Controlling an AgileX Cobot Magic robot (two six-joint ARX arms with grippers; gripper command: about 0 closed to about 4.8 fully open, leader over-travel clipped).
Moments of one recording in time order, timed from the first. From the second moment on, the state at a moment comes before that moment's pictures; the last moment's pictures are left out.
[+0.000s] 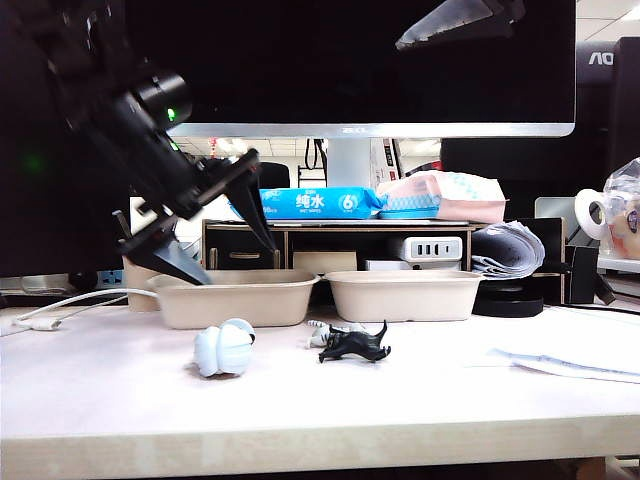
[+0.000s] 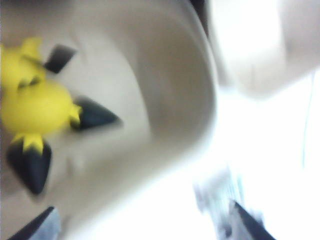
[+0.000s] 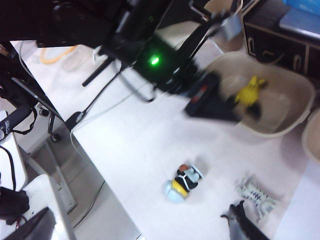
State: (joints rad) left arm -0.31 1.94 1.45 -0.54 0.49 -0.26; right arm 0.43 1.28 1.26 -0.57 -0.65 0.06
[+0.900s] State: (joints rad) left arm -0.54 1.75 1.37 -0.87 0.22 -0.25; right arm 0.43 1.28 1.26 -0.56 -0.65 0.06
